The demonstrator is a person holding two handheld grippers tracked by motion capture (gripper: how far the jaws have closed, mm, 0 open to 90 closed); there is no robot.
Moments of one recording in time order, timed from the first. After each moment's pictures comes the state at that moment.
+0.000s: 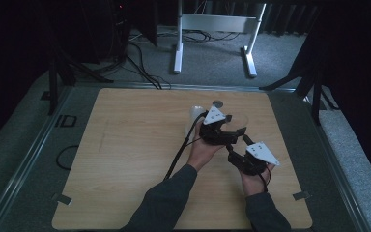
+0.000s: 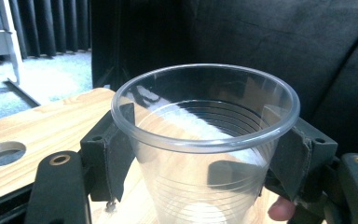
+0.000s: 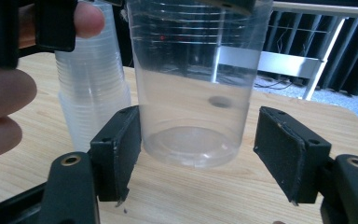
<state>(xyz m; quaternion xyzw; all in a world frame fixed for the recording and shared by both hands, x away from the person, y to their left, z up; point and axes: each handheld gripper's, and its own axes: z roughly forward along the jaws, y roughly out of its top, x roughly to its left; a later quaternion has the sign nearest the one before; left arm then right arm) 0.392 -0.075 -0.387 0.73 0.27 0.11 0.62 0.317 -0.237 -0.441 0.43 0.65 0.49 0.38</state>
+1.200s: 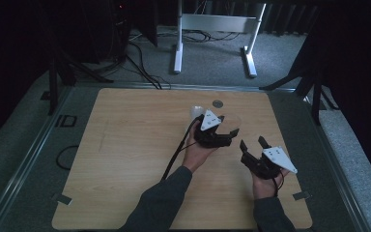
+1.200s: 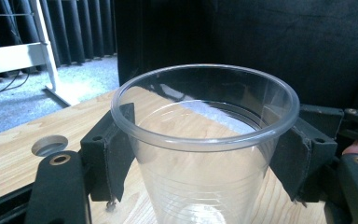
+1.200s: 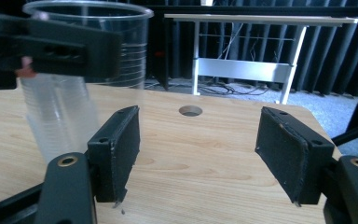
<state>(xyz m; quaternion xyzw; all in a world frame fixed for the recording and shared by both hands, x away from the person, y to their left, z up) 0.388 -0.063 -0.401 0.74 0.27 0.17 0.60 0.302 -0.270 -0.434 0.46 0.60 0.51 0.41</state>
